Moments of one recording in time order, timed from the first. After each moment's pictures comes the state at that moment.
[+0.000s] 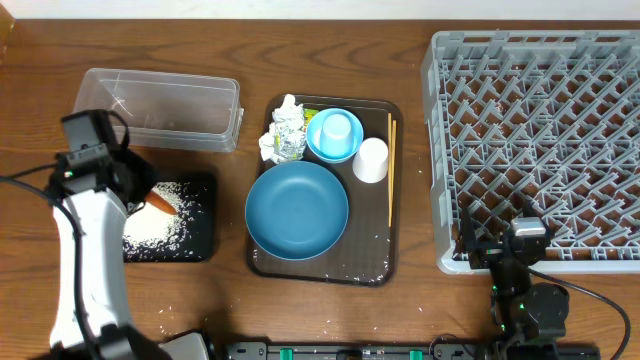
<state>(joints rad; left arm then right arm) 0.36 1.42 1.09 -0.86 -0.09 -0.65 0.06 0.01 0.01 -0.07 -0.02 -0.01</state>
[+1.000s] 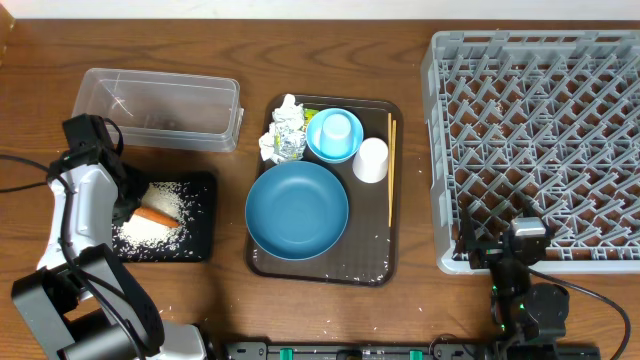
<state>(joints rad) 0.43 1.64 1.09 -0.79 -0.16 -0.74 0.06 0.01 0.01 -0.07 -0.02 -0.01</state>
